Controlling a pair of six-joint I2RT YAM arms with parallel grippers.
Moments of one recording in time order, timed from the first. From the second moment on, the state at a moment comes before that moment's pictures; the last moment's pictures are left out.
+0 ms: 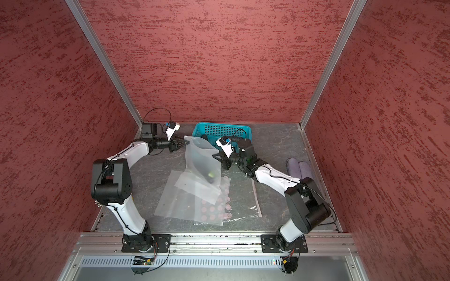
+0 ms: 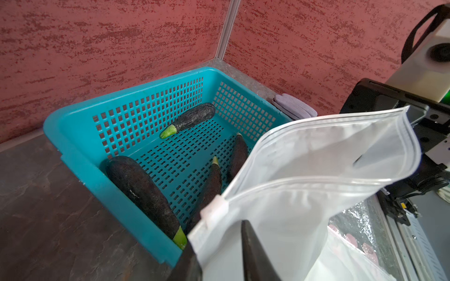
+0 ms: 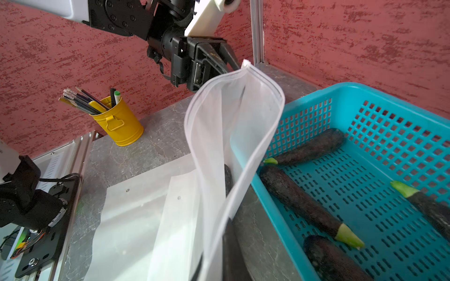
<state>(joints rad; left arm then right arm) 0.04 1.85 1.31 -0.25 1.14 0.42 0.51 1.56 0.94 0.28 -0.61 0.00</state>
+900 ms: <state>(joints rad) -0.10 1.68 1.32 -0.47 0.88 0.47 0.42 1.36 0.94 0.07 -0.37 -0.21</state>
